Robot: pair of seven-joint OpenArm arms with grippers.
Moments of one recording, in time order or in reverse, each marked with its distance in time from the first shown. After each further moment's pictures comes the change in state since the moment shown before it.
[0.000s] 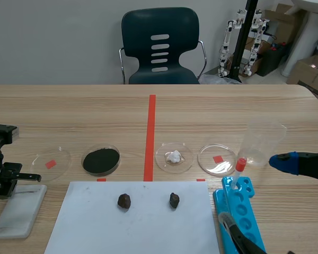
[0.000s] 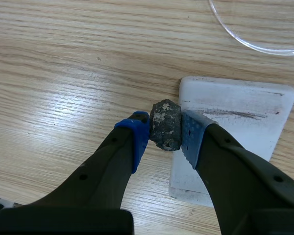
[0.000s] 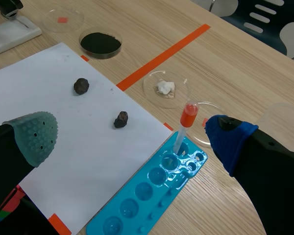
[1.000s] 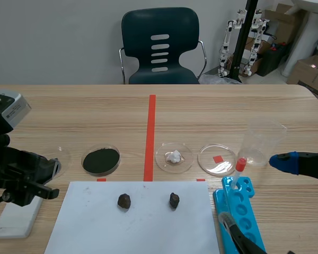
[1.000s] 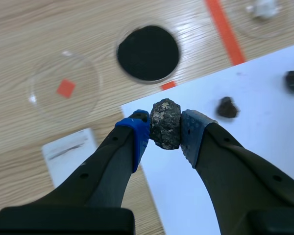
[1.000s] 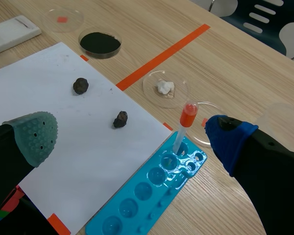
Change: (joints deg) left arm 34.2 -12.2 -2.3 42.3 -13.9 -5.0 -37.1; right arm 0.0 0.0 0.0 0.0 -0.2 0.0 0.0
